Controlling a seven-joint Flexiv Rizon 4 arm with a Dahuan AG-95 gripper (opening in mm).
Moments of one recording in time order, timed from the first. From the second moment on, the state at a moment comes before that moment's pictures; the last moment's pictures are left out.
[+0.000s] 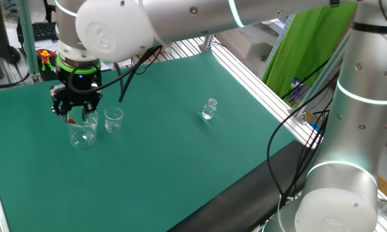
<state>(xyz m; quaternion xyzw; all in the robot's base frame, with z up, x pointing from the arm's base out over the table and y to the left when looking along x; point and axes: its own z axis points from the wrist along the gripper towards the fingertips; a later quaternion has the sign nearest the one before) 0.546 0.306 0.161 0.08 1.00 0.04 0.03</state>
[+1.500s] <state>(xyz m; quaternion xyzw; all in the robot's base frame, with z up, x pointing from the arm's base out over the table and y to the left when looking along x) 0.562 0.315 0.149 0.09 0.99 0.04 0.04</state>
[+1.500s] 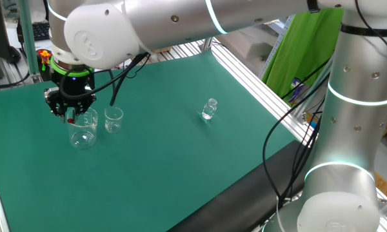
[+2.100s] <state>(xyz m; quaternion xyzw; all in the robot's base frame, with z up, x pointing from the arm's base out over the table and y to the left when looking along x) 0.562 0.315 0.148 0.09 0.99 0.04 0.04</state>
